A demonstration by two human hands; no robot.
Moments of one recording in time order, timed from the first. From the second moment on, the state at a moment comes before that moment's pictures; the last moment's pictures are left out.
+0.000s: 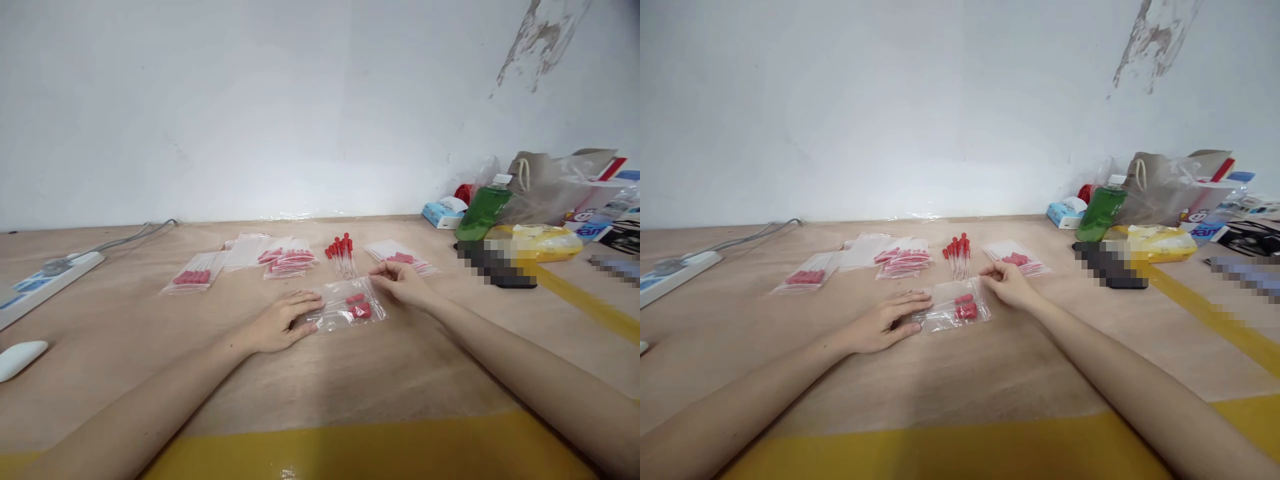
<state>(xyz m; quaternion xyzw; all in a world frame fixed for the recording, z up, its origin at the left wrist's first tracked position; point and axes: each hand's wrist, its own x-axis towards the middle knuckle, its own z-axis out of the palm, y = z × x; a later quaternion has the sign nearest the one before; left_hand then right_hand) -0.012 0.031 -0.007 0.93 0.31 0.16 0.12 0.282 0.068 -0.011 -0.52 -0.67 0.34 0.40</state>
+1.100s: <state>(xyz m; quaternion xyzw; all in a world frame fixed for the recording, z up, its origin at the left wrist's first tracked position) -0.013 0.034 -0.010 0.93 0.30 0.16 0.12 0.268 0.135 0.028 -0.70 -0.67 0.05 0.24</state>
